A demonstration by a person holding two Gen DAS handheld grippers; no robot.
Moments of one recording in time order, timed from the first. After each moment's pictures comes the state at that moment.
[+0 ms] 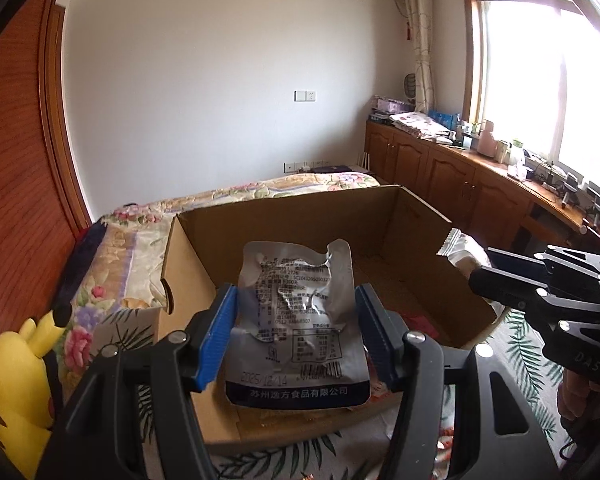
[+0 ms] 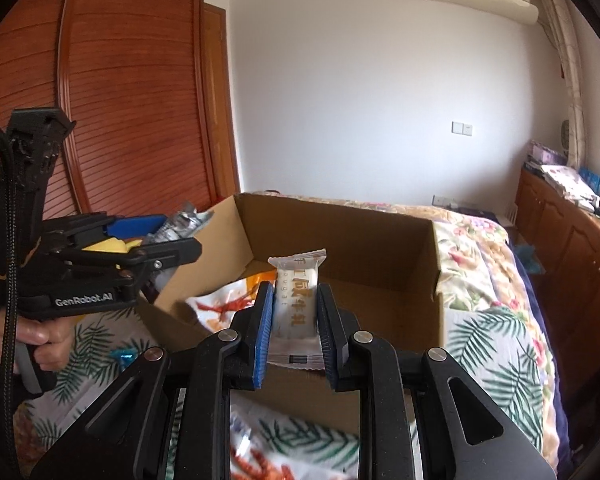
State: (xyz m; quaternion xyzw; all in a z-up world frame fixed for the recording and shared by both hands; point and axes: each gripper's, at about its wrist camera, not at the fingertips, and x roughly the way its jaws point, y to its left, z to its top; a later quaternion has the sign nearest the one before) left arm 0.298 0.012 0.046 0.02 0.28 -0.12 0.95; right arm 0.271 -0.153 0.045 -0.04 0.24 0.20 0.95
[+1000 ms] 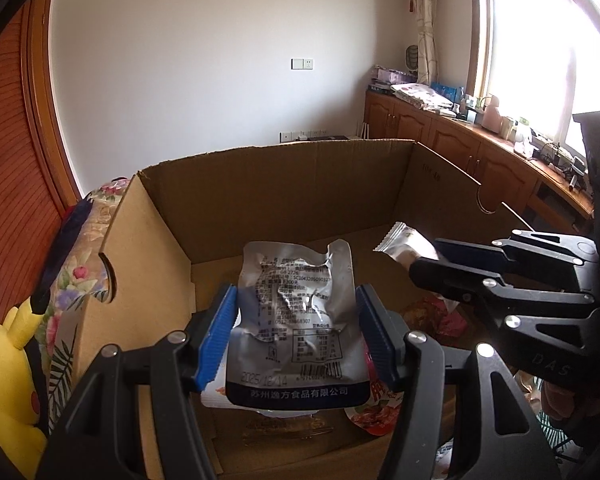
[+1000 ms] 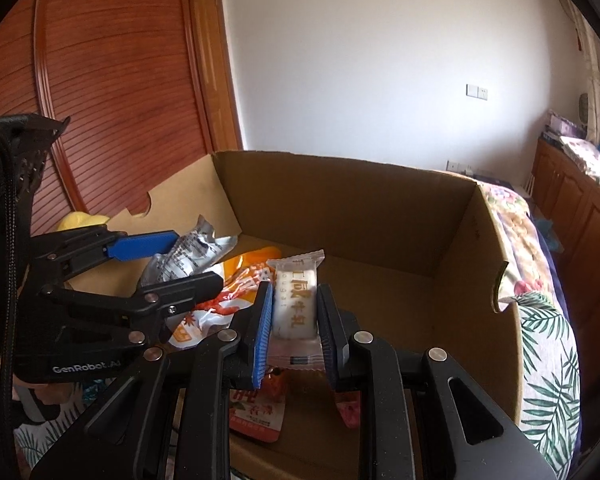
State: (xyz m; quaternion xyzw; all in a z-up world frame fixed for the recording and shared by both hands) left arm 0.340 -0.008 0.009 0.02 0.33 -0.13 0.93; right arm 0.344 -0.138 0.003 -0.04 0.31 0.22 0.92
